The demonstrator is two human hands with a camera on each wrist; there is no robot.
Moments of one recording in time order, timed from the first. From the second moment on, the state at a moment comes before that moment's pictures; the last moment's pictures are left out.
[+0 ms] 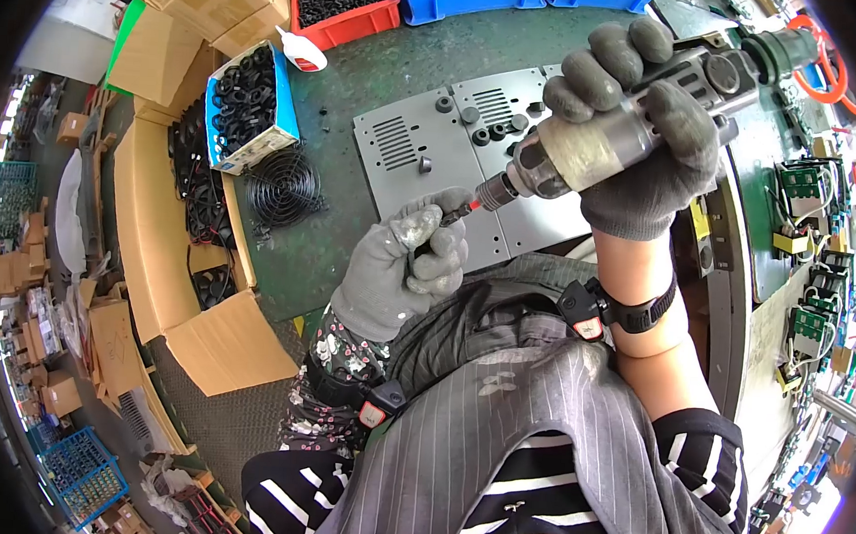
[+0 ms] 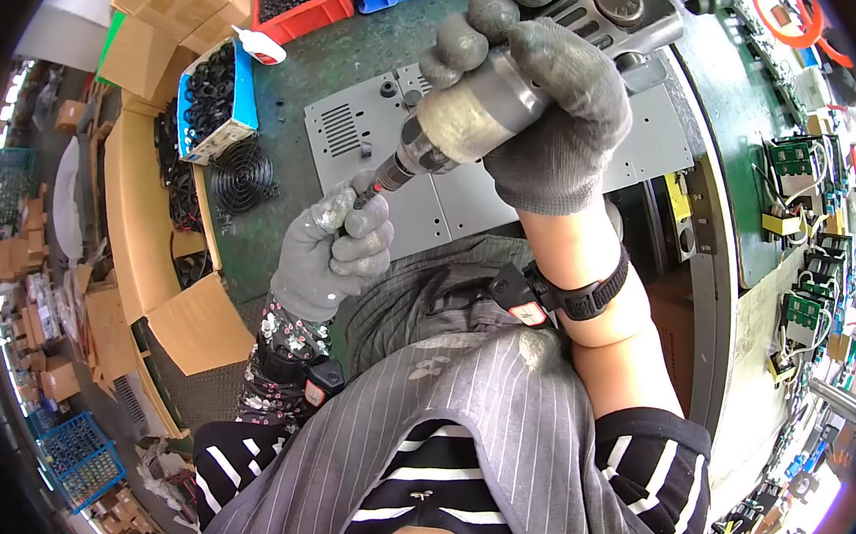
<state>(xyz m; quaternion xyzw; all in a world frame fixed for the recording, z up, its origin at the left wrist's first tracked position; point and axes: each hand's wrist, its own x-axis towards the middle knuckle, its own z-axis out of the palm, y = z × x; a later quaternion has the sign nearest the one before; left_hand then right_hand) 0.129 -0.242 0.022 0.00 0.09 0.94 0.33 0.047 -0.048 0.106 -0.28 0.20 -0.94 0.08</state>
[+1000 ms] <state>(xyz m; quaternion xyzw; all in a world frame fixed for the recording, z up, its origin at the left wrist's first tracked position) 0.085 -0.252 0.031 0.04 0.93 0.36 -0.09 0.004 -0.036 0.082 -0.14 0.21 -0.97 0.00</state>
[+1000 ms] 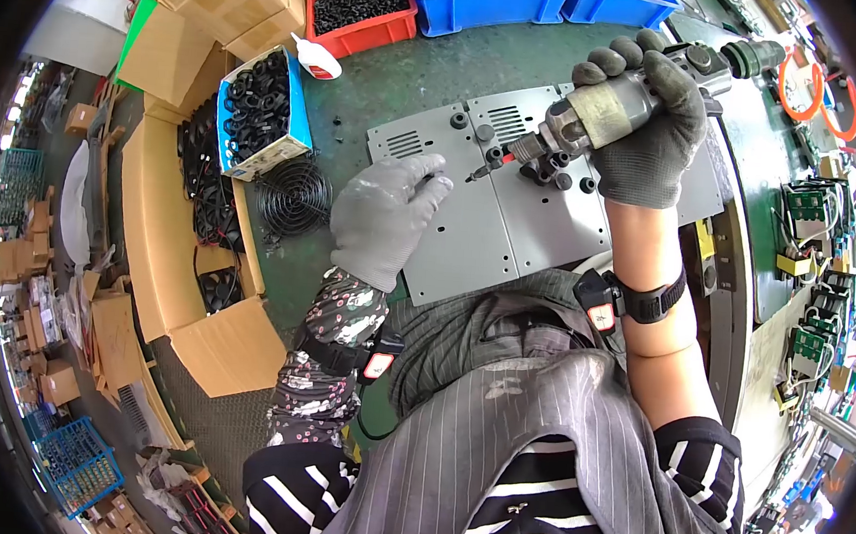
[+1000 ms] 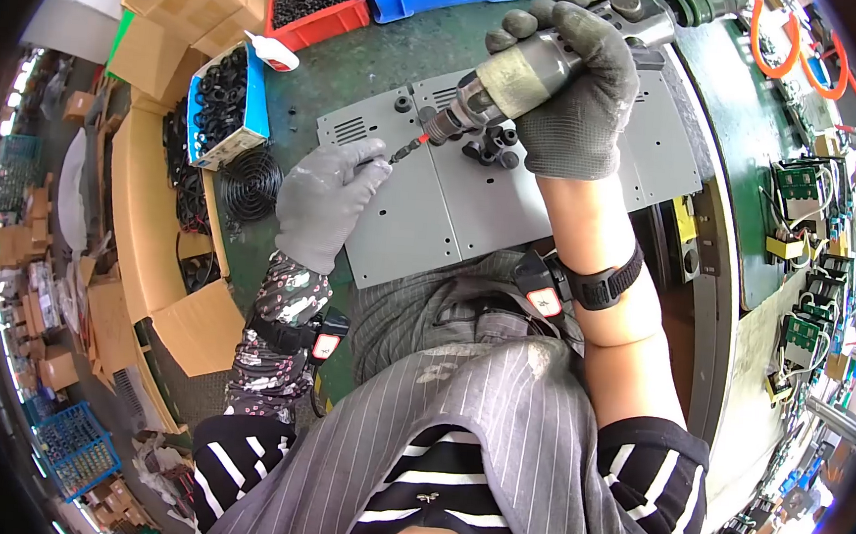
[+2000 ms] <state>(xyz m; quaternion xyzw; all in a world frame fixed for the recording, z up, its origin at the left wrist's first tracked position) 0.054 -0.297 0.034 -0.03 0.97 0.21 -0.06 -0.029 -0.182 0.106 -0.27 0.62 -0.74 -0.01</state>
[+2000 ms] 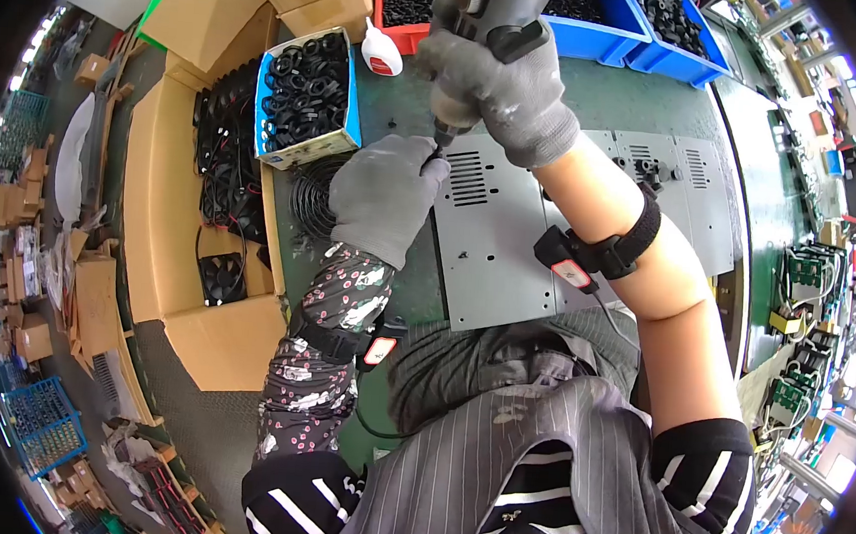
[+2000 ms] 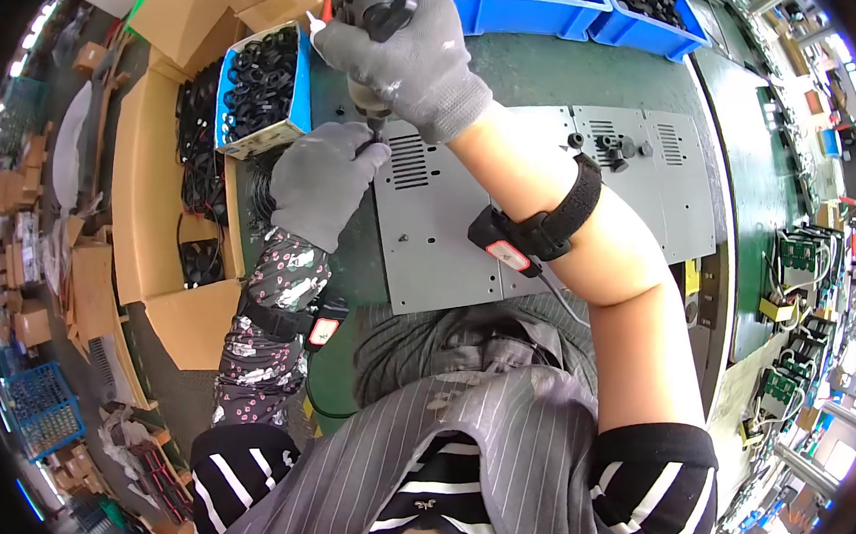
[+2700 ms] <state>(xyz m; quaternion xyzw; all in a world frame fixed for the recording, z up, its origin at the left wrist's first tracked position) 0.050 -0.297 0.029 -0.03 0.97 0.21 -0.07 -0.036 -0.194 0.107 -0.28 0.66 -0.69 0.08</state>
